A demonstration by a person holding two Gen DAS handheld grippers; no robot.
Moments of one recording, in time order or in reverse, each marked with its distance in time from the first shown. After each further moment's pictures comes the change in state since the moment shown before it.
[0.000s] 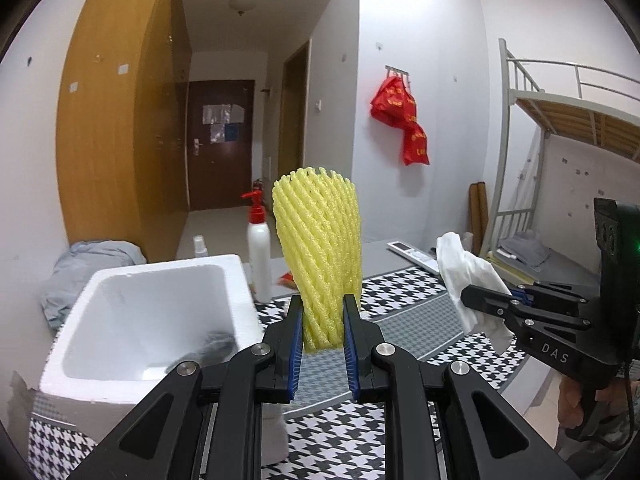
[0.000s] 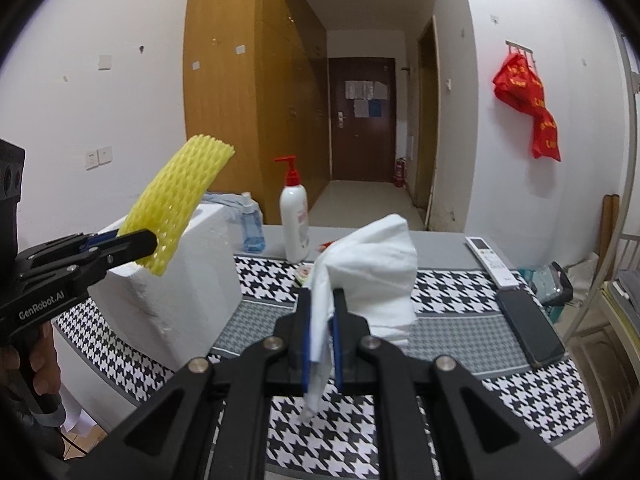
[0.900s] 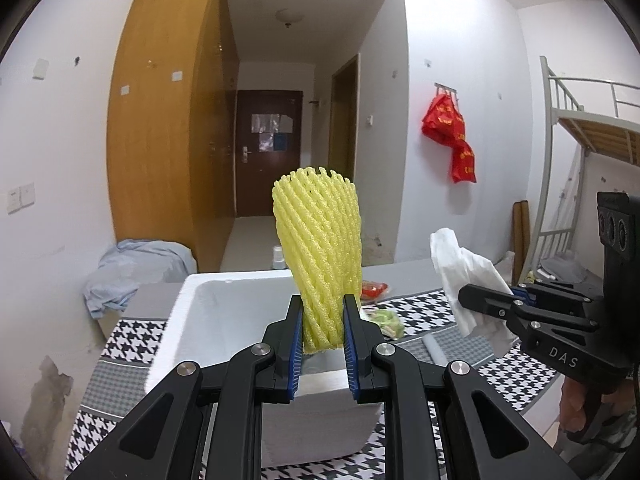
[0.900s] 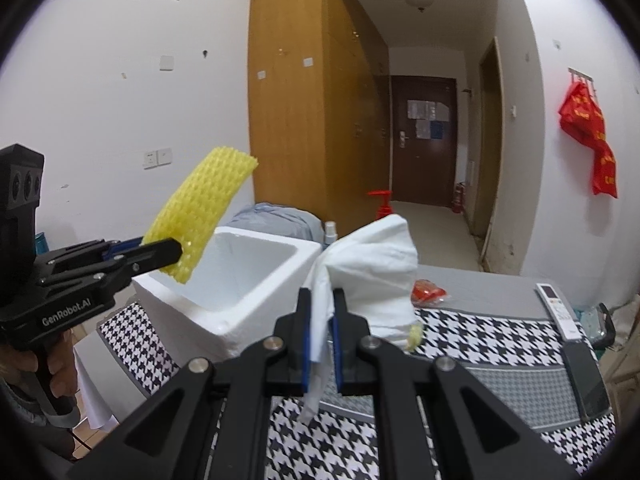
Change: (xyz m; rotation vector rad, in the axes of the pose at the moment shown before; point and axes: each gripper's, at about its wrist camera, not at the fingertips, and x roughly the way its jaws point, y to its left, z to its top) left arm -0.036 0.049 0.005 -0.051 -0.045 0.166; right arm 0.023 0.061 0.032 -0.096 -0.047 0.207
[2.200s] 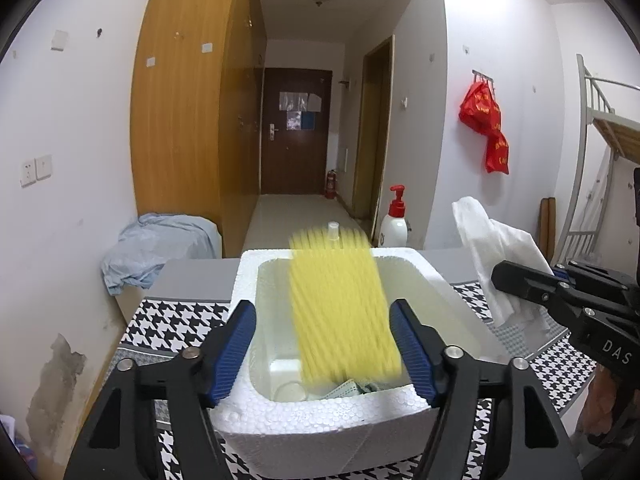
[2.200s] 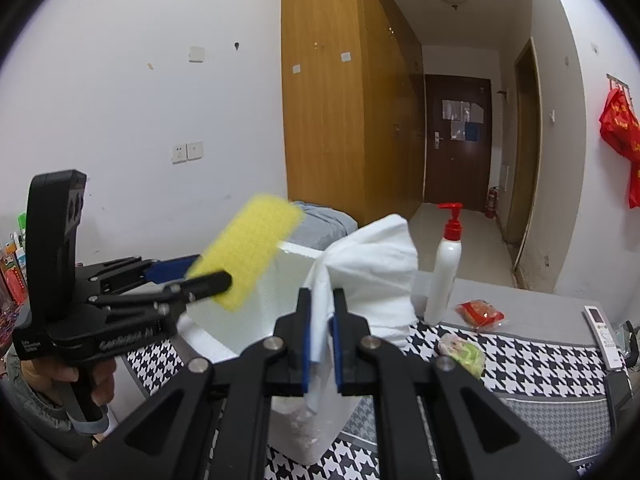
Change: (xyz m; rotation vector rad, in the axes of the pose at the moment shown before) left arm 0.035 0.055 -0.004 -0.054 0.075 0.080; right arm 0.044 0.039 0.019 -0.032 0.000 0.093
